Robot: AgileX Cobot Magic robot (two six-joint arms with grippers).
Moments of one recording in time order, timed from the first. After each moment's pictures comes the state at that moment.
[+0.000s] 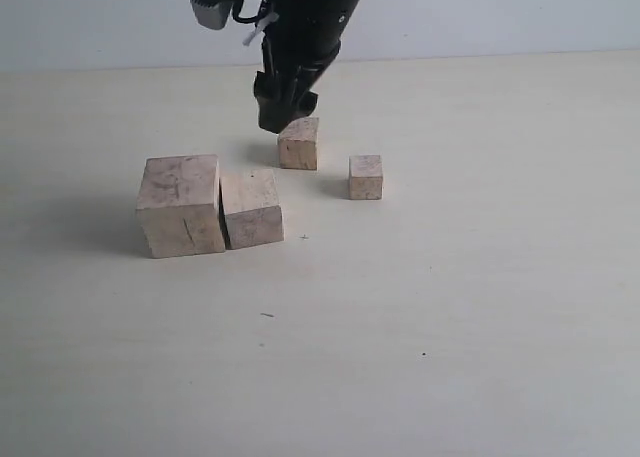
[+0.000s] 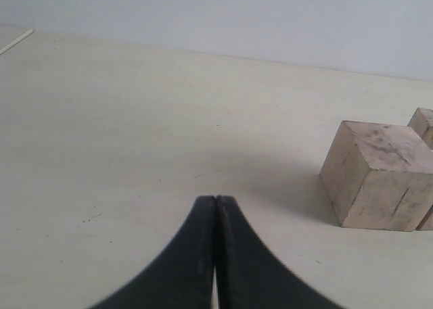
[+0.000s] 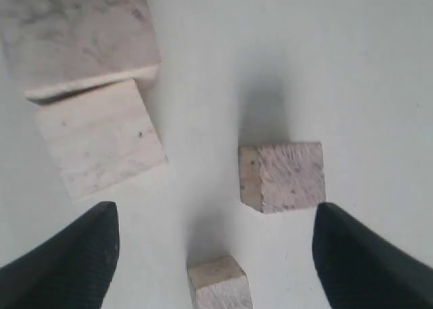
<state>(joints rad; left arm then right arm) 0.02 0.01 0.00 -0.07 0.37 -0.04 0.73 2.16 -1.96 0.15 1.06 -0.83</state>
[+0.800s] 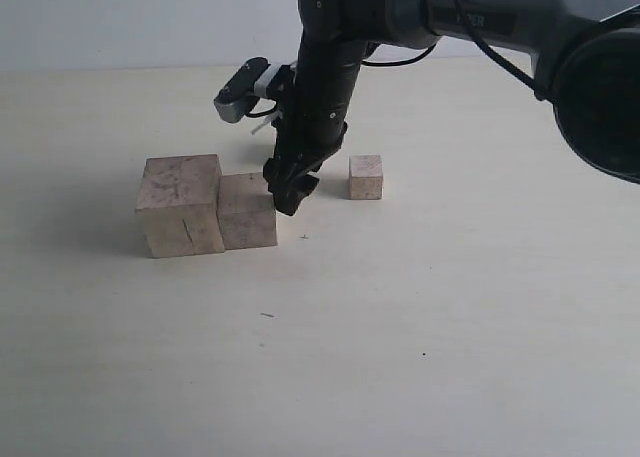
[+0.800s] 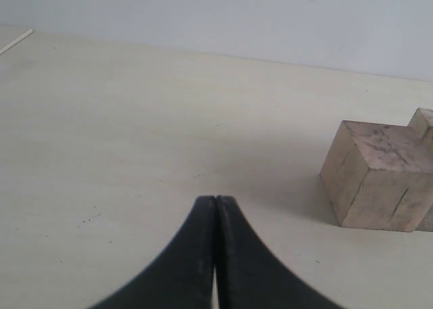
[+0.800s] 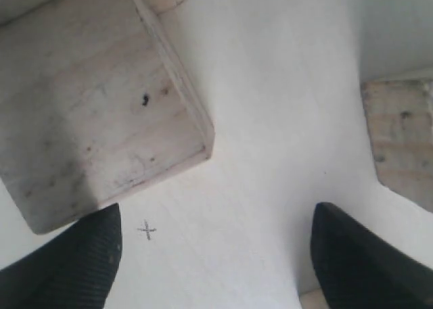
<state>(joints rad) 0.02 0.01 0.00 -0.07 0.37 -0.04 0.72 2.36 -1.96 0.18 1.11 -0.65</state>
